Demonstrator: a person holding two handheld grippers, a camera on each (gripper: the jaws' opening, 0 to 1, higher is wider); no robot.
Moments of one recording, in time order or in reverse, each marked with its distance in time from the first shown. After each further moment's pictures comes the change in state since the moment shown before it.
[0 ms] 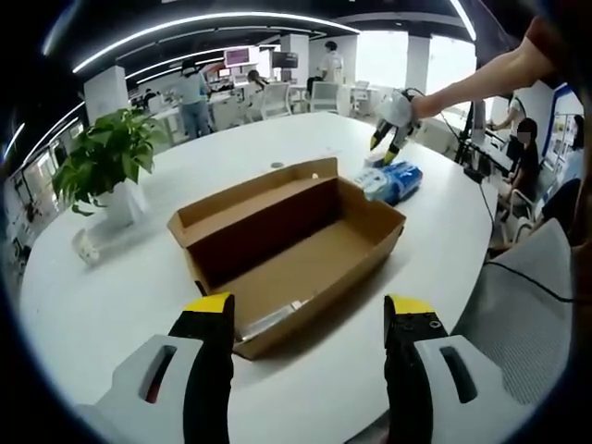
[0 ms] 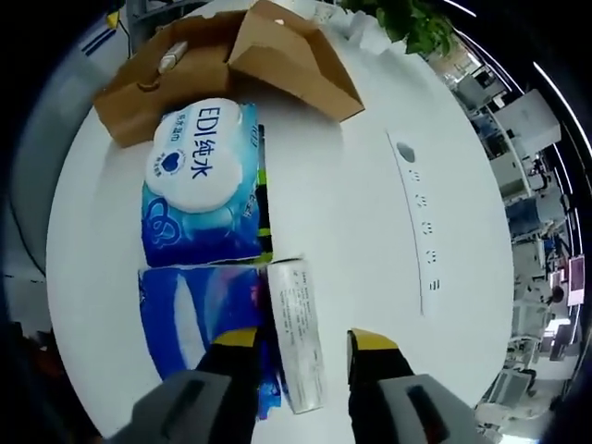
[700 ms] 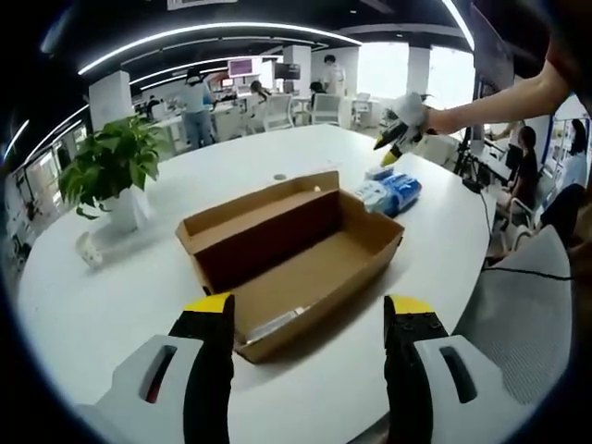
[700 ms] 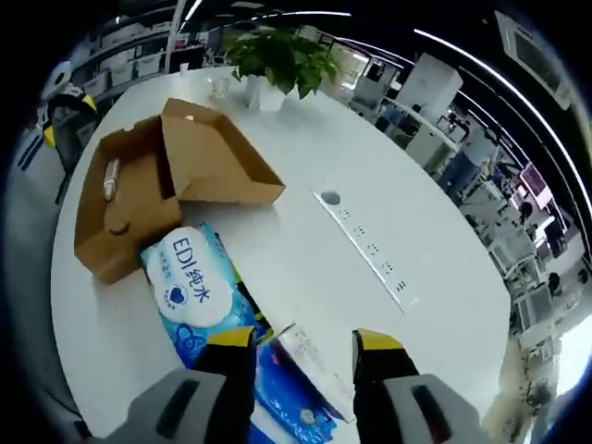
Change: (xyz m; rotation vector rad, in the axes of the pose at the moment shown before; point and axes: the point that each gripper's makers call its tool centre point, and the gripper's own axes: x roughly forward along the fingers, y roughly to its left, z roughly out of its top) left arm -0.015 0.008 0.006 -0.011 -0.056 0.003; right arm -0.046 -0.004 0.058 0.477 -0.314 -0.191
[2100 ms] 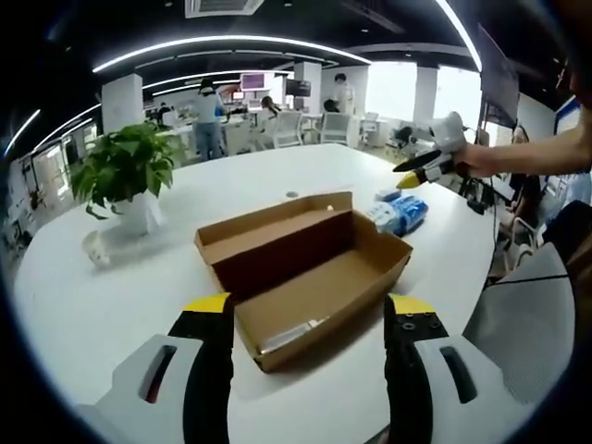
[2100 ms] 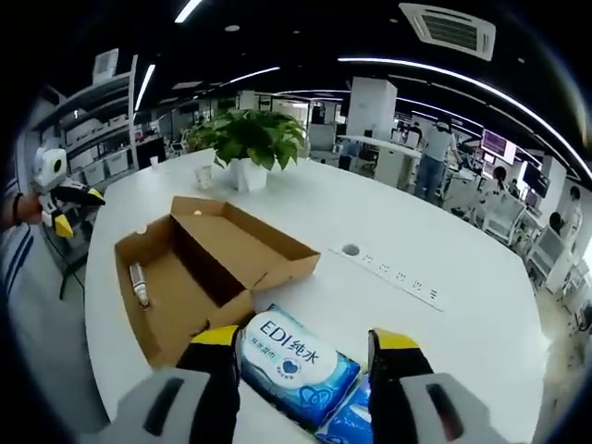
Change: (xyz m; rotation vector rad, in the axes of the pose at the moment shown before) left arm -0.007 0.021 0.009 -0.047 -0.087 0.015; right arm -0.042 0.091 0.036 0.263 -0.232 0.000
